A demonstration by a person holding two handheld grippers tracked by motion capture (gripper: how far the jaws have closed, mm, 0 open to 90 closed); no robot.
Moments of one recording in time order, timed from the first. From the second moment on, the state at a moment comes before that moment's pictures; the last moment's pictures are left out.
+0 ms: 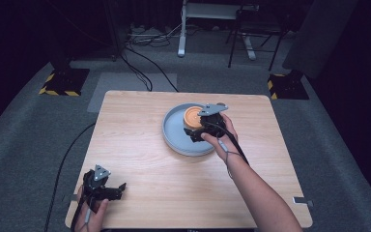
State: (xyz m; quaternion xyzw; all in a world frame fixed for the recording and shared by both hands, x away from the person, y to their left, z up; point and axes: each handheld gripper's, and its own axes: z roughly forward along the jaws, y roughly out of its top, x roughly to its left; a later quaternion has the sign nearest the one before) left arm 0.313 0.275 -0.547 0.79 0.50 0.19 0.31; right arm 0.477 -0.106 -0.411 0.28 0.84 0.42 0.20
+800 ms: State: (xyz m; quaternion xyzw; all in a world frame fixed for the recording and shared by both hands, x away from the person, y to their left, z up) left arm 0.313 0.275 -0.547 0.79 0.50 0.19 0.31; right arm 0.524 -0.114 -0.452 0.32 0.84 0.40 0.20
